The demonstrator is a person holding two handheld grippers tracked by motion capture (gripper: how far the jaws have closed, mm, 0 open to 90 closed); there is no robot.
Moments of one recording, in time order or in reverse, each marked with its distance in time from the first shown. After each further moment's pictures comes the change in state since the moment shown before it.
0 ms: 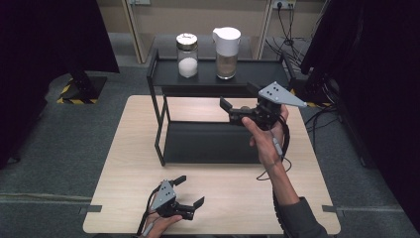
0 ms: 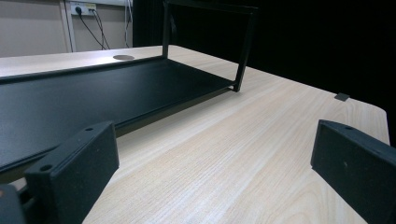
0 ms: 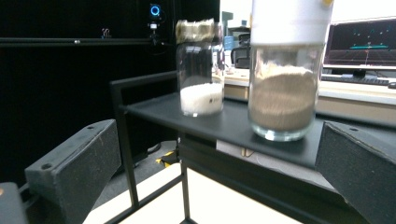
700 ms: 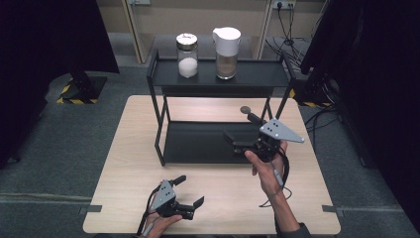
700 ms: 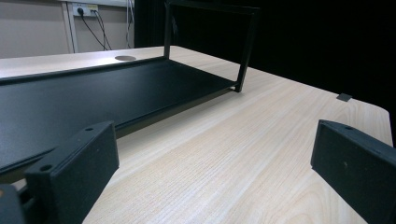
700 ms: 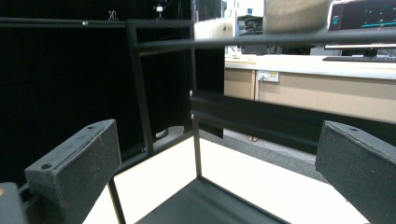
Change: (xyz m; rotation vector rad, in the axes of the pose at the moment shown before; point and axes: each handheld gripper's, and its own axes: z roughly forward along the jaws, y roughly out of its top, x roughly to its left) left arm -0.001 -0.001 0.000 -0.004 0.005 0.004; right arm 0.008 -0.070 -0.034 0.030 0.022 0.018
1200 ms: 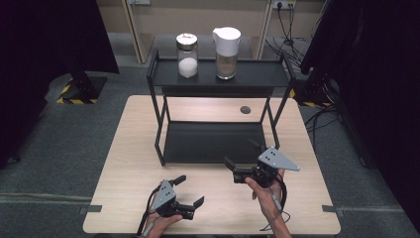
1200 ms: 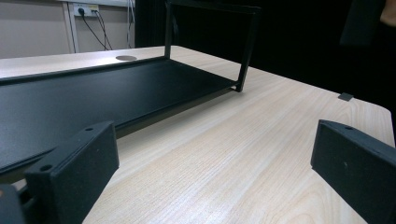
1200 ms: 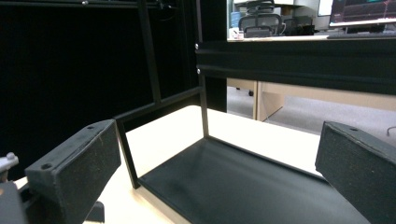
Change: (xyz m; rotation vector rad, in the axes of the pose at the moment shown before) left arm 0.000 0.000 0.000 0.003 0.004 -0.001; right arm 0.008 -0.068 -0.024 0.035 0.003 0.035
